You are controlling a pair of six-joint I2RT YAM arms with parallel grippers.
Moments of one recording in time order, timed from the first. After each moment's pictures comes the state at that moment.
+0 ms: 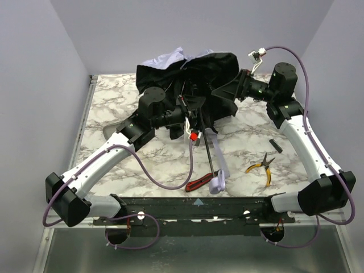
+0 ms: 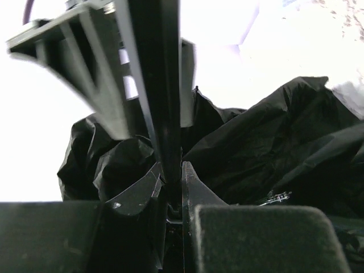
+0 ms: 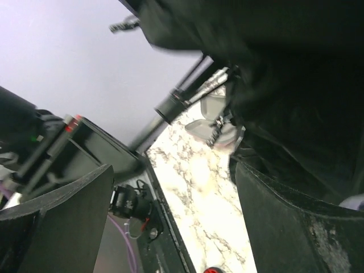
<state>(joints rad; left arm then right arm) -0.70 1.29 1.28 -0.11 0.54 1.48 0.22 1.36 1.34 -0.07 -0.89 0.61</state>
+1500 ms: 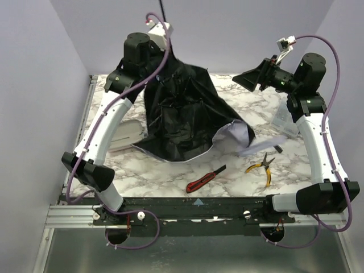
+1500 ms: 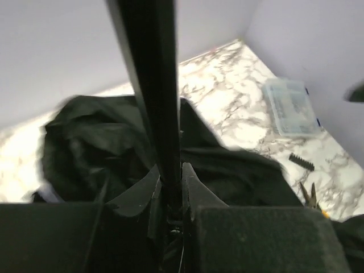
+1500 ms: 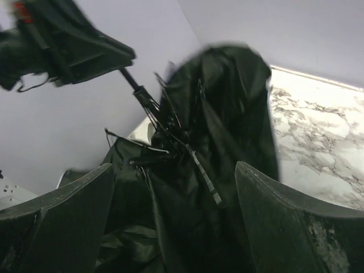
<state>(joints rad) -0.41 1.67 1.98 -0.58 0.27 -0.24 0.03 1.35 1.49 -0.17 -0.90 0.44</state>
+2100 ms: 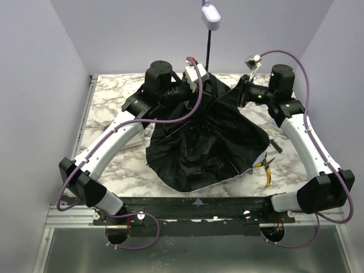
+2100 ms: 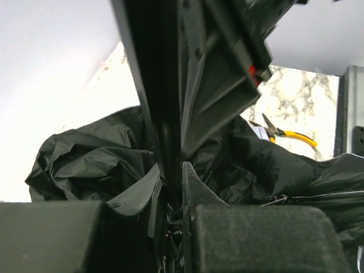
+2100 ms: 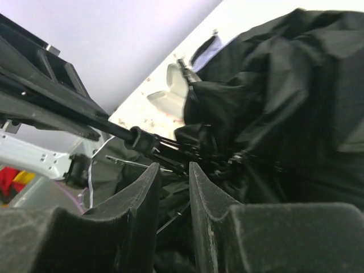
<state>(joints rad) -0.66 1.51 1.64 -0.29 0.53 0.17 0.16 1.37 1.35 -0.23 -0.93 0.30</state>
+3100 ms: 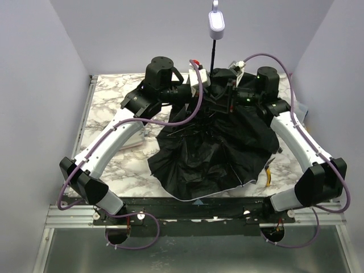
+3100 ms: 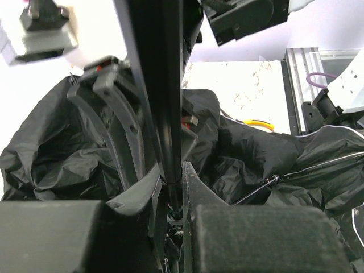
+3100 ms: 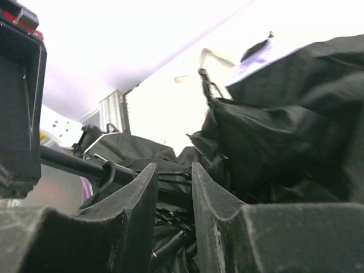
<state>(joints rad) -0.66 1.53 1.72 -0.40 0.79 0.28 0.26 1.45 1.30 -0.13 -1.04 0.24</state>
